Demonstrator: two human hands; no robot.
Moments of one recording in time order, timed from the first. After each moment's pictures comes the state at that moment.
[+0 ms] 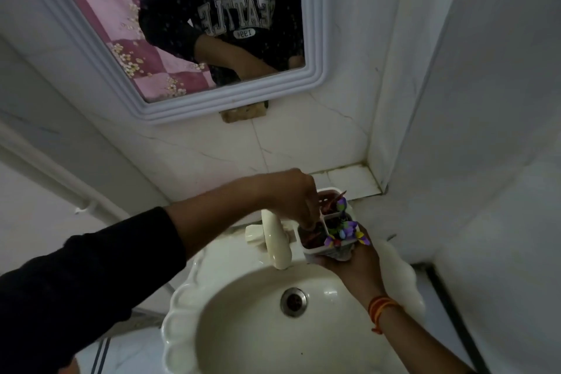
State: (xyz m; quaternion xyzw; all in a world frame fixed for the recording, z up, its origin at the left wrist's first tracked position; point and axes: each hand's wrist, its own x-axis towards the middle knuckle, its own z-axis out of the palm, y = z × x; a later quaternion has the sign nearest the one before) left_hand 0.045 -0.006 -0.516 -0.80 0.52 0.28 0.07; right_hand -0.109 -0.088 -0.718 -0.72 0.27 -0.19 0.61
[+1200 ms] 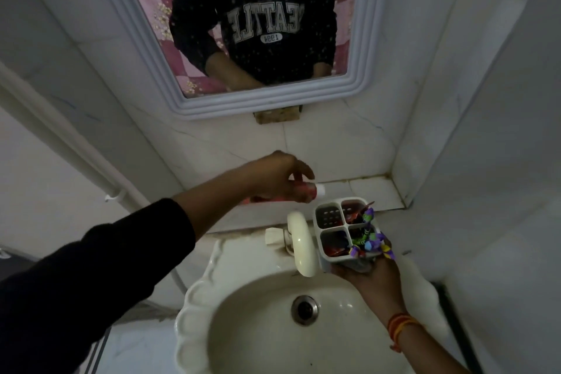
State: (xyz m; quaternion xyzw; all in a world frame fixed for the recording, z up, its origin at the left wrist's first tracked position) left_hand 0.122 0.044 -0.536 -0.85 0.50 0.17 -0.04; right_hand -0.103 -0.084 -0.733 -0.74 0.27 -0.19 0.59
